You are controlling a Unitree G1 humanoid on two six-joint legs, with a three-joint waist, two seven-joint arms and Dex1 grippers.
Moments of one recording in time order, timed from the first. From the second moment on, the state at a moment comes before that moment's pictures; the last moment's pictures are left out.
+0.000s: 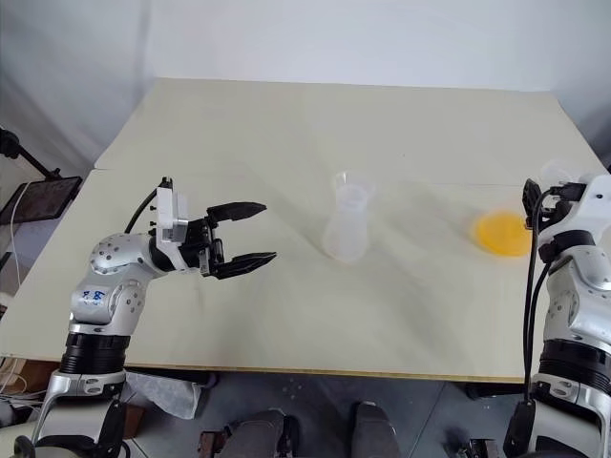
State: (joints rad) left arm -0.50 0.48 0.08 0.00 -0.47 0.19 -1.11; right arm -0.48 -0.62 -0.49 0.32 0.37 0.16 0.31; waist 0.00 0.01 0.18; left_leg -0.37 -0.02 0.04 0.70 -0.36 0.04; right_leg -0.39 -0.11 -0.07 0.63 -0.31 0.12
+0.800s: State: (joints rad) left arm -0.50 0.48 0.08 0.01 -0.47 0.17 -1.08; right arm -0.56 -0.64 -0.01 -0.15 0.00 0.26 0.31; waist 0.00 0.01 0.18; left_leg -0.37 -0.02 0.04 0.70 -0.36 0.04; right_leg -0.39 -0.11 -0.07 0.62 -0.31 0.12
